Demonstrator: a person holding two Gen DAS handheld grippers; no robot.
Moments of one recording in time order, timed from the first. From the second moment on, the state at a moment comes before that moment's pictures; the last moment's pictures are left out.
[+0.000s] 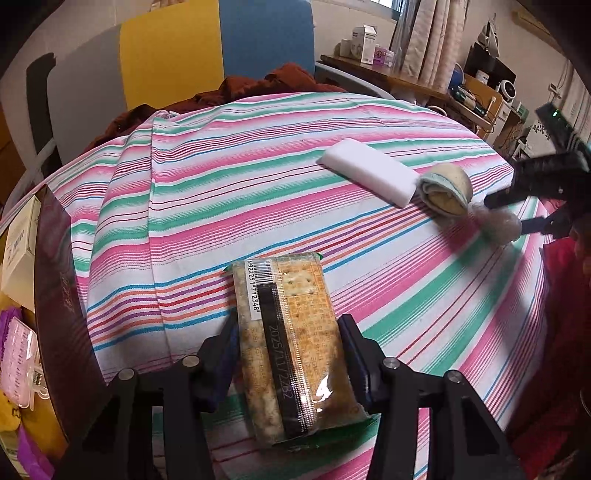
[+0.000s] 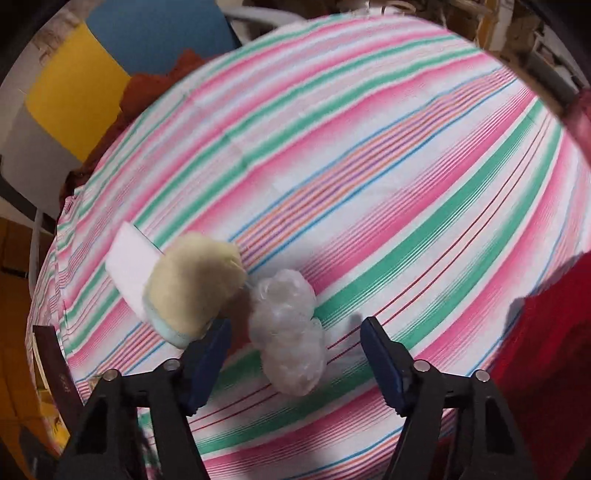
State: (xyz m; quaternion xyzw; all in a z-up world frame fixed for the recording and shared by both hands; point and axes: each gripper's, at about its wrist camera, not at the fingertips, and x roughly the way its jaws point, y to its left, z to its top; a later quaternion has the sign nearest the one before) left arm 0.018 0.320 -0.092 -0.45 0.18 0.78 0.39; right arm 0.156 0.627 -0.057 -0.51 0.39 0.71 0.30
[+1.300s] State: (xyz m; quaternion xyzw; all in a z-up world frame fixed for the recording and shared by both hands) left arm 0.053 0.262 0.010 -0.33 0.13 0.85 0.40; right arm 0.154 0.585 0.004 -0.32 0.36 0.85 0.21
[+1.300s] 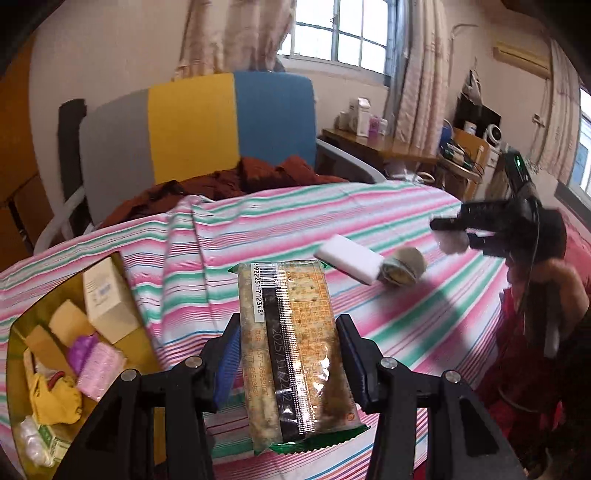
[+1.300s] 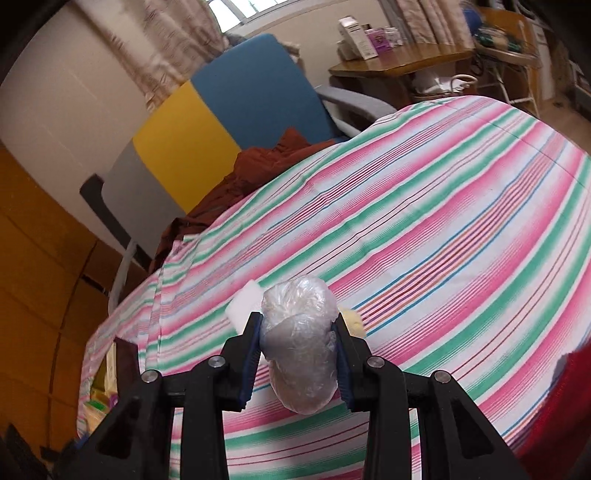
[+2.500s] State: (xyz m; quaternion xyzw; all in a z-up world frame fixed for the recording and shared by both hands) left arm -0.013 0.110 0.008 -0.37 0.00 0.88 0.28; right arm 0.058 0.332 0.013 -0.42 0.23 0.87 -0.07
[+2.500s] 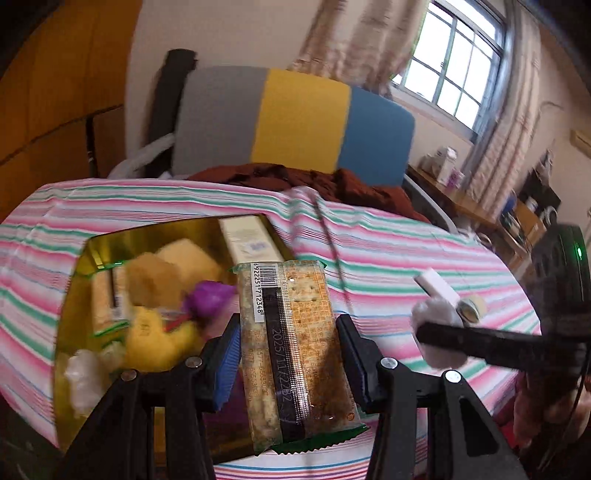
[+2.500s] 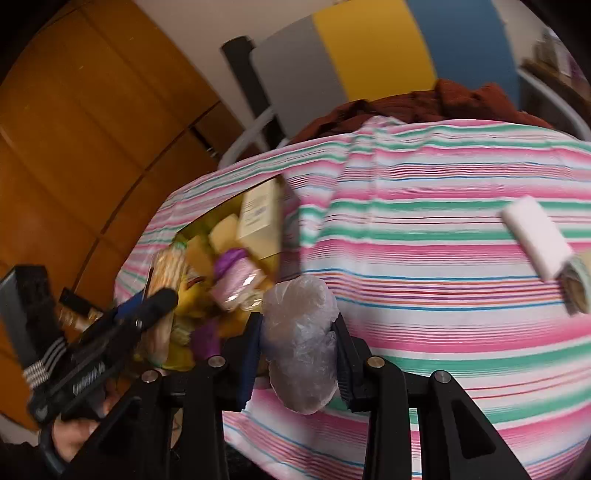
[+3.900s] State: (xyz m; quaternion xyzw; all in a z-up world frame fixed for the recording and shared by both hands) left arm -0.047 0.054 -0.024 -0.42 -0.03 0.89 0.18; right arm 0.030 0.248 -0.006 -0.45 0.14 0.88 -0.11
